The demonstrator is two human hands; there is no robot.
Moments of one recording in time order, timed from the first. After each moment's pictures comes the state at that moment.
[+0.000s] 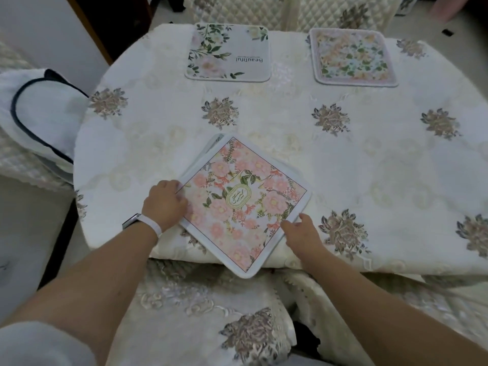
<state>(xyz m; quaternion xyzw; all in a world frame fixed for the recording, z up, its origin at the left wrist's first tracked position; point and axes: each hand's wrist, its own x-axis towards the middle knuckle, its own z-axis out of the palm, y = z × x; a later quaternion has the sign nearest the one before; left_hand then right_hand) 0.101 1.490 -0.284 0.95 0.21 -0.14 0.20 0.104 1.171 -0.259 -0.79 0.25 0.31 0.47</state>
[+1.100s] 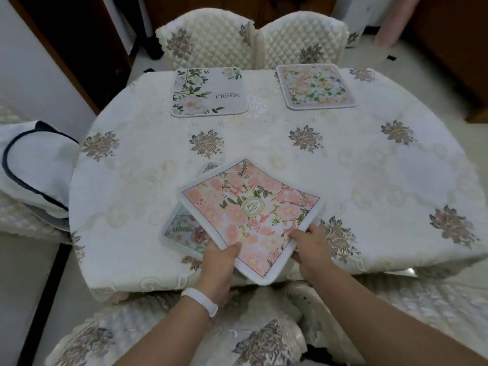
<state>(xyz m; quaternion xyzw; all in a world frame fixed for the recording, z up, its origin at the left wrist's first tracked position) 0.046 1.346 -0.256 0.53 0.36 -0.08 0.76 0.090 1.168 -0.239 -0.64 0.35 0.14 0.67</state>
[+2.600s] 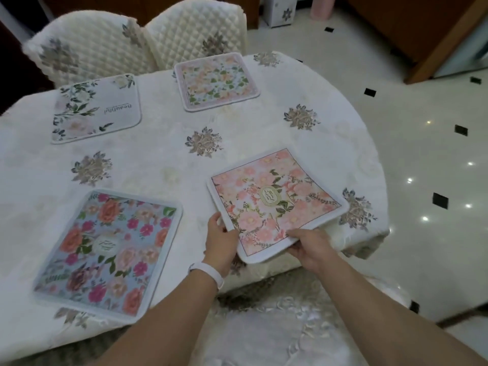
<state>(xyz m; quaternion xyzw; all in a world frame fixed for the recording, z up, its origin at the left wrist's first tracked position) 0.151 1.075 -0.272 0.63 0.28 -0.18 0.70 0.136 0.876 -0.268 -0.49 0.45 0.16 0.73</state>
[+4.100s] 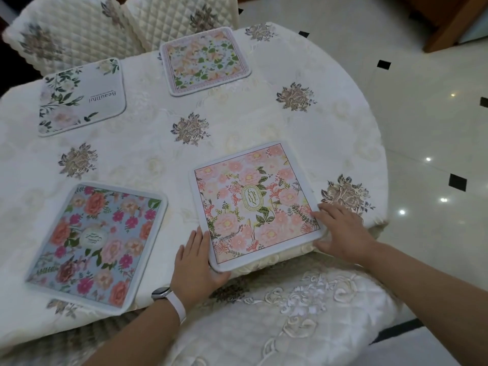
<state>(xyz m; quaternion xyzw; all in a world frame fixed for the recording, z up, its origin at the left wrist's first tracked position) 0.088 1.108 -0.308 0.98 -0.05 -0.17 0.13 0.128 0.742 -0.293 -0.97 -0.07 0.21 0.12</state>
